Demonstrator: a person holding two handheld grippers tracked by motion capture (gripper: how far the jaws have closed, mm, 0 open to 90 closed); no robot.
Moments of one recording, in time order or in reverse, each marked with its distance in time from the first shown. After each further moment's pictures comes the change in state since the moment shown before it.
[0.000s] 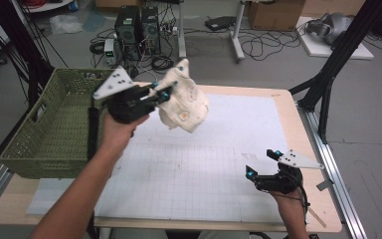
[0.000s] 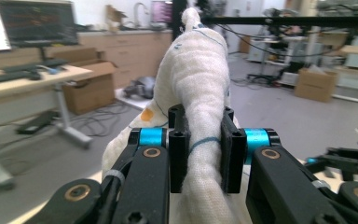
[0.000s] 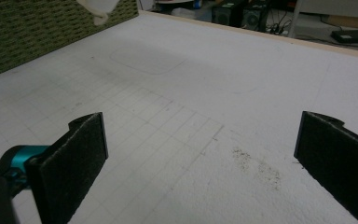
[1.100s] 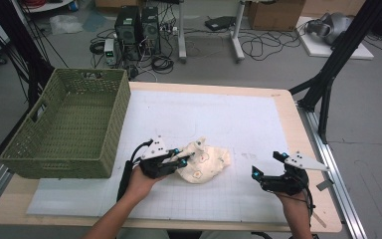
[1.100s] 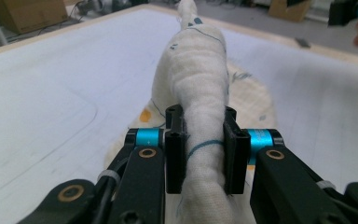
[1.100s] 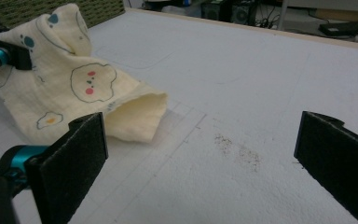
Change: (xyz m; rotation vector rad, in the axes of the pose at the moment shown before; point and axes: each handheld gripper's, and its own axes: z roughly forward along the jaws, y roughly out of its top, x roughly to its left) left arm -0.039 -0.170 0.008 0.318 -0.109 -0.015; right arm -0.010 -0.007 -0.008 0.006 -0.035 0.031
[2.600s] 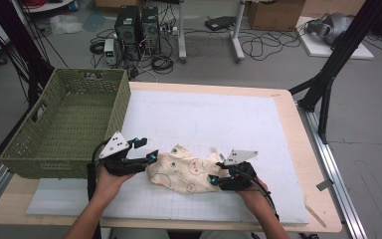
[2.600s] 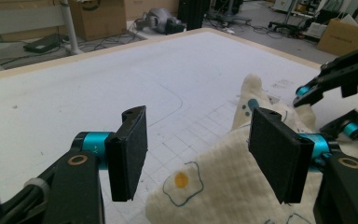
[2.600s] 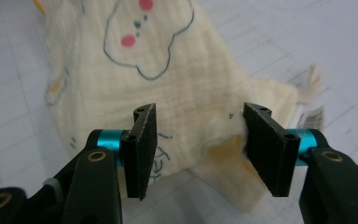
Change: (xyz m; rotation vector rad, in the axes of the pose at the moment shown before) left arm 0.034 -0.009 -0.072 -0.102 0.186 -0.105; right arm 0.068 0.004 0.097 0.315 0.294 -0.263
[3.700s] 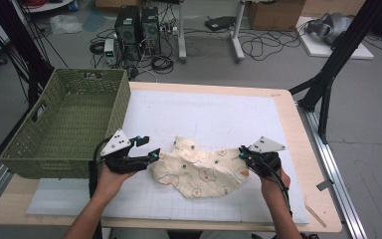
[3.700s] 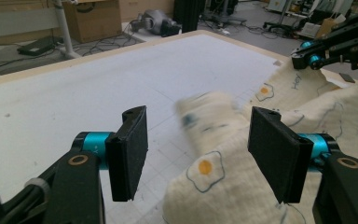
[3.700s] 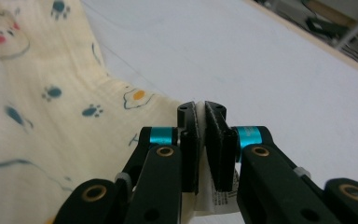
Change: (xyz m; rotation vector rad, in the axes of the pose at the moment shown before) left arm -0.001 0.010 0.009 -0.001 -0.031 0.005; right arm -0.037 -0.001 -0.049 -0.042 -0.405 0.022
